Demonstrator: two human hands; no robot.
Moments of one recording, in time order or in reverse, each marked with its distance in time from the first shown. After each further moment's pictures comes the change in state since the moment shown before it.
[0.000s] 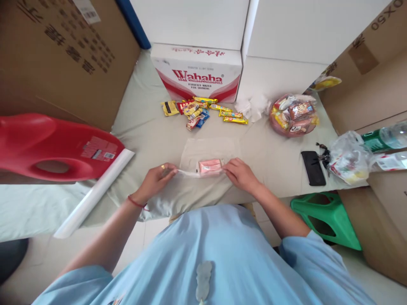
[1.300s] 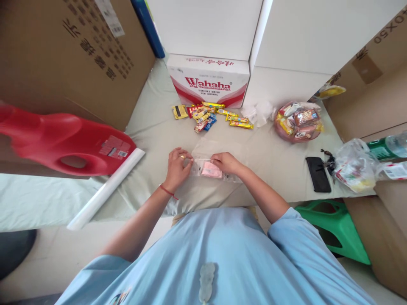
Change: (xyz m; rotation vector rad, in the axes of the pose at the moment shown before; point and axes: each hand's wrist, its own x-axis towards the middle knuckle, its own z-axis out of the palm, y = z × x) left_hand 0.040 0.017 0.040 0.271 0.398 0.113; right_hand 0.097 -0.006 0.020 0.217 -0.184 -0.047
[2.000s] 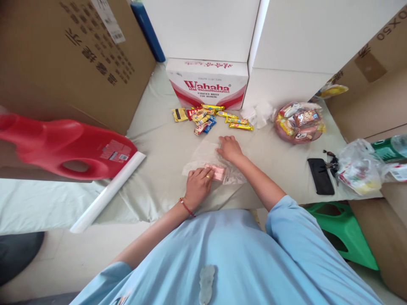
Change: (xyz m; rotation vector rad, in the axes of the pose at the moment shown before) left_hand -0.046 0.073 0.028 0.289 -0.260 0.243; right_hand 0.039 0.021 -0.029 -0.438 0.248 0.271
